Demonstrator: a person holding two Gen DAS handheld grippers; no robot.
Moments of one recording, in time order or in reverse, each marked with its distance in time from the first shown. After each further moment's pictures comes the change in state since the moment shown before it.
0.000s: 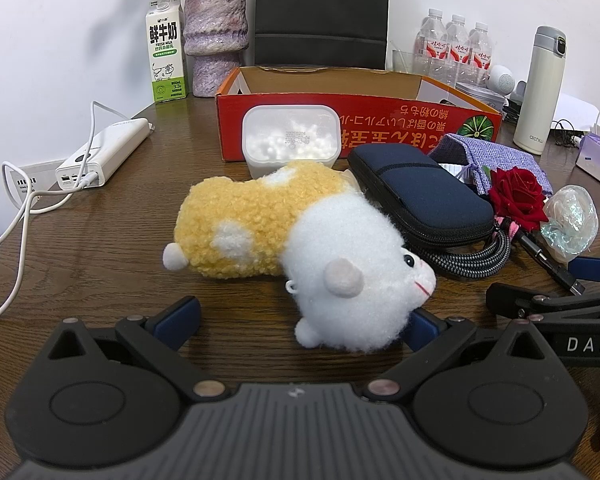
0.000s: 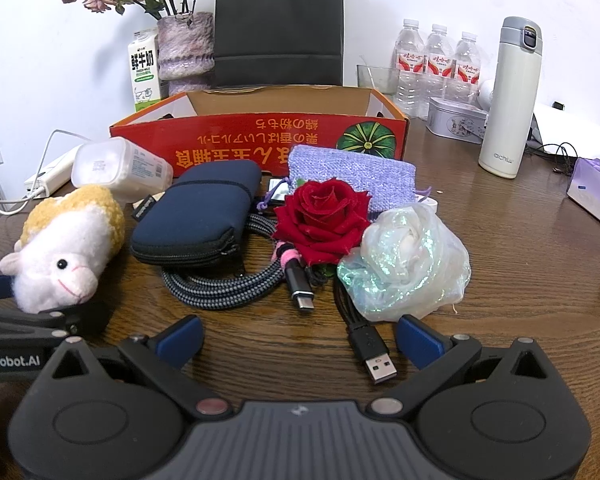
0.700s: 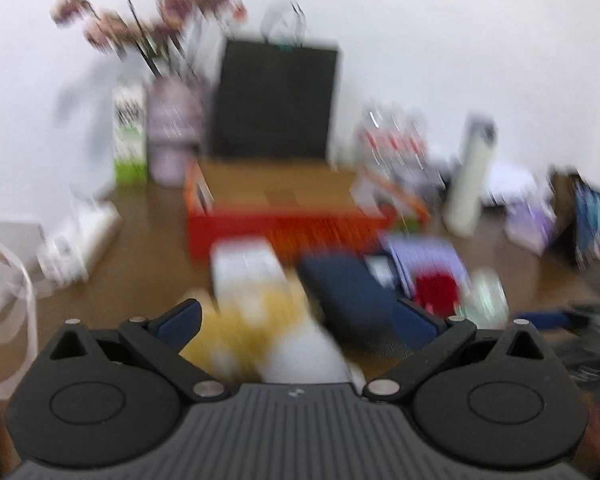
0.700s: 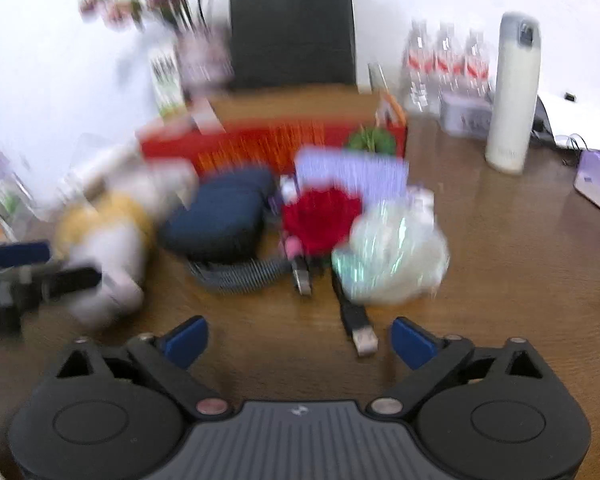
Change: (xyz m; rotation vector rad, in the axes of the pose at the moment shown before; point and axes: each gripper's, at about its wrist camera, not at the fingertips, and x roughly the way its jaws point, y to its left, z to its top) left arm -0.060 0.032 0.038 -0.009 -0.254 -0.175; right arm -0.056 -0.032 0.007 0.031 -0.083 0.169
